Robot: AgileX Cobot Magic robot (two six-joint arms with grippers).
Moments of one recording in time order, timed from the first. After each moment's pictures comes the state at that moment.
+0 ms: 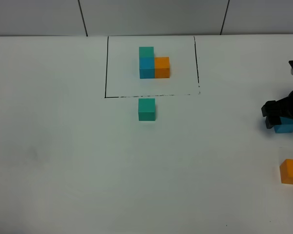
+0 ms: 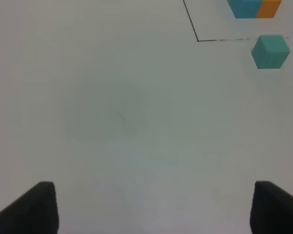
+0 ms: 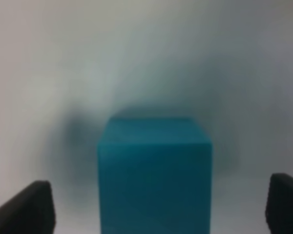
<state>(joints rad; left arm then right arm) -0.03 0.00 -0.51 -0.10 1.06 0.02 -0.14 1.89 -1.06 -0.03 0.58 -0.05</state>
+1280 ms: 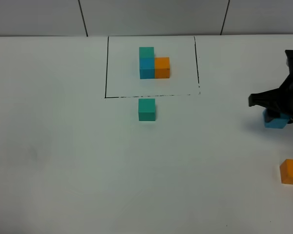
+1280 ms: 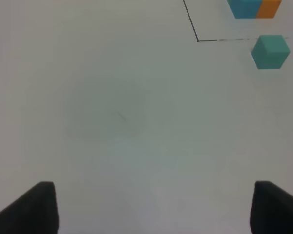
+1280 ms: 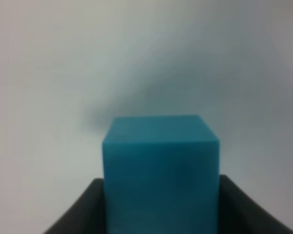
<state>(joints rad) -0.03 0.00 -0.51 -0.10 1.06 0.02 0.01 1.75 -1.06 -0.05 0.72 0.25</state>
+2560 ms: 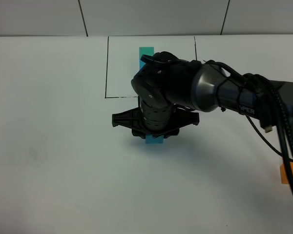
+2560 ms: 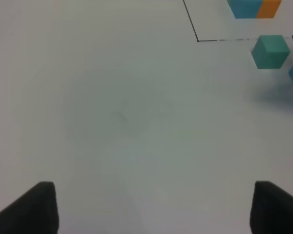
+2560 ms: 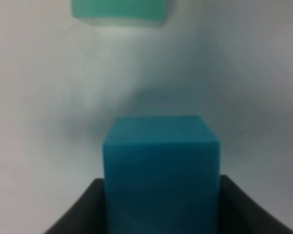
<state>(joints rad) -0.03 0.00 -0.51 -0.10 1.06 0.02 0.69 2.10 -1.55 -0.16 0.91 0.87</state>
